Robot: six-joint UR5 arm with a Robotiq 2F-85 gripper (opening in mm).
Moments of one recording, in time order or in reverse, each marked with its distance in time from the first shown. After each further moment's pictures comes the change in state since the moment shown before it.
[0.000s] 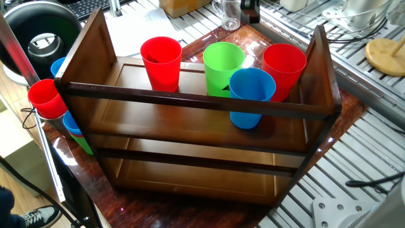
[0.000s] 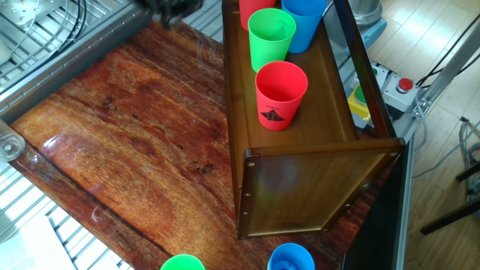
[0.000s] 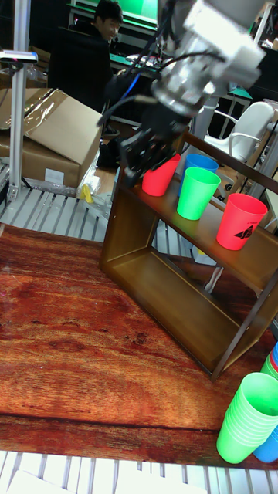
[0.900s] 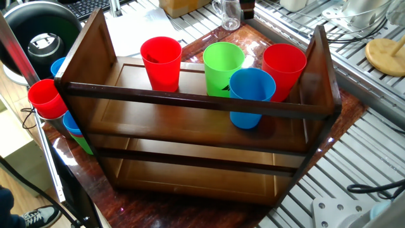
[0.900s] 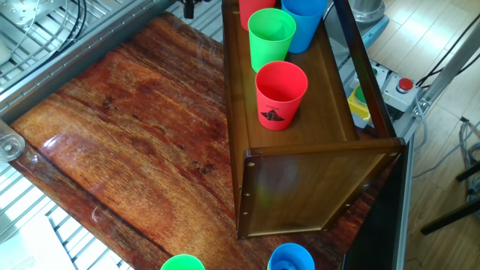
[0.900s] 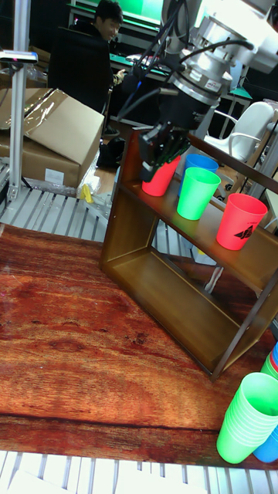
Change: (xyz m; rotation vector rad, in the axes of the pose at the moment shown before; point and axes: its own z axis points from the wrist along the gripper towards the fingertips) arm -0.018 0.016 -0.017 -0.007 -0.069 -0.133
